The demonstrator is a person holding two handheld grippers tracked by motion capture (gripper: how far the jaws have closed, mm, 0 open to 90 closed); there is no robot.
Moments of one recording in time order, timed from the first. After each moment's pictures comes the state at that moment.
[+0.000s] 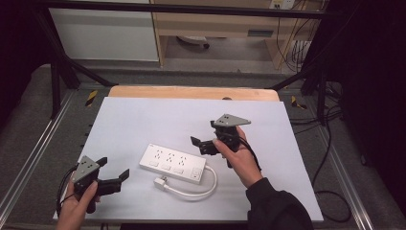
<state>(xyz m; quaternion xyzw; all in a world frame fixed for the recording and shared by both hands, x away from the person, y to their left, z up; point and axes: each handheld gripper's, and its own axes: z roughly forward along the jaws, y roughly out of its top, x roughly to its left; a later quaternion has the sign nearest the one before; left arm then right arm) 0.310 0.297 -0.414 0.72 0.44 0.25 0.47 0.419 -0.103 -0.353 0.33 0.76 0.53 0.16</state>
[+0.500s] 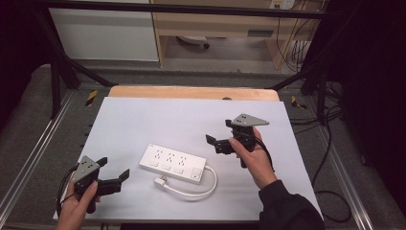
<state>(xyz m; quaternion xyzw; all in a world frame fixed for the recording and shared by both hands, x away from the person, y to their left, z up) 0.310 0.296 -0.414 0.72 0.44 0.25 0.47 0.416 -0.144 -0.350 0.35 0.75 0.53 0.18</state>
